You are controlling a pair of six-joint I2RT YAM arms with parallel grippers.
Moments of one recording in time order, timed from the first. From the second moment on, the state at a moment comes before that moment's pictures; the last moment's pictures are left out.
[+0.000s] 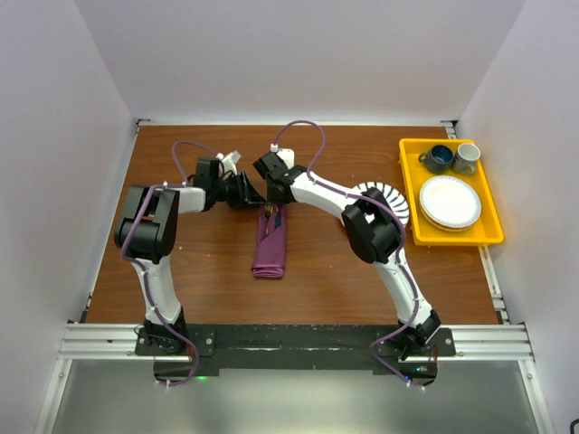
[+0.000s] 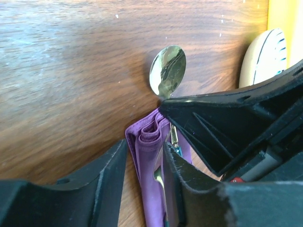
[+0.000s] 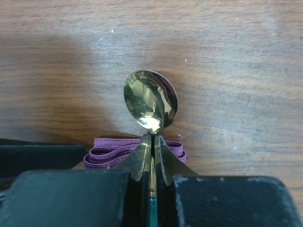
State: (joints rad) left arm -0.16 1.98 1.07 0.16 0.67 -0.51; right arm 0.76 2.35 1.92 -0.57 0.37 0.68
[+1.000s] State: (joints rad) left arm -0.17 2.01 0.98 0.34 0.61 -0.76; right arm 0.76 2.34 1.94 -0.64 0.37 0.73
